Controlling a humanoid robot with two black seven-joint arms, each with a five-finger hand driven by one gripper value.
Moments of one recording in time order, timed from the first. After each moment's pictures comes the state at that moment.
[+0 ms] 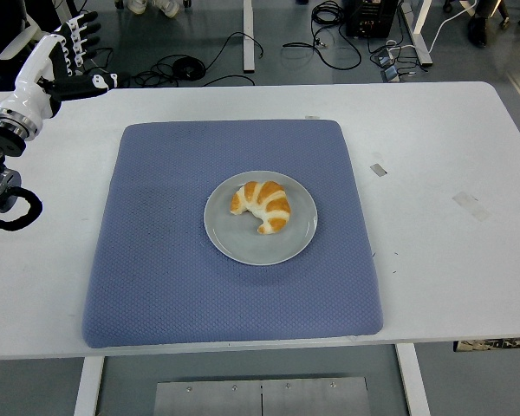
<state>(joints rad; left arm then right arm) -0.87 0.55 -0.56 -1.04 0.53 0.22 -0.30 -0.07 0.00 0.07 0.15 -0.11 -0.06 0.21</state>
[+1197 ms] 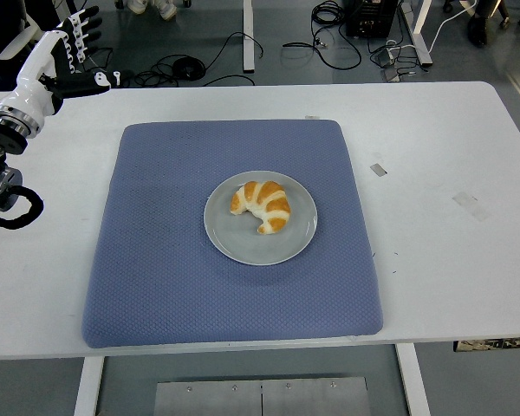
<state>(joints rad) -0.87 0.56 -0.56 -1.06 0.54 0.22 -0.31 -0.07 0.00 0.07 0.15 -0.11 -0.06 0.21</state>
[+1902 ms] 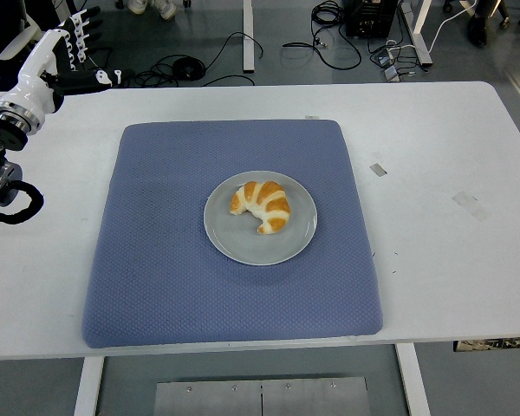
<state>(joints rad) -0.89 0.56 -0.55 -1.06 0.53 0.22 -0.26 -0.07 0.00 0.07 0.15 -0.11 -0.06 0.21</state>
